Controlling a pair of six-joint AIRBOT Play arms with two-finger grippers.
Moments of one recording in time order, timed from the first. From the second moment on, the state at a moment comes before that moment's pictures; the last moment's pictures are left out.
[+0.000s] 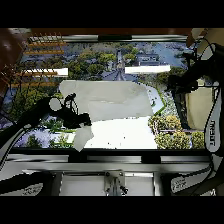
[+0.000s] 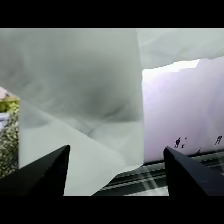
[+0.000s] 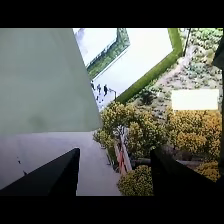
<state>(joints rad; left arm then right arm) -0.36 -1.35 0.95 1.15 -1.05 -1.81 -0.11 -1.70 1.82 -1.37 1.60 1.55</state>
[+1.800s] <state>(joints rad) -0.19 -1.16 1.49 1.50 -1.34 -1.51 -0.01 -1.72 1.70 -1.02 1.40 1.37</state>
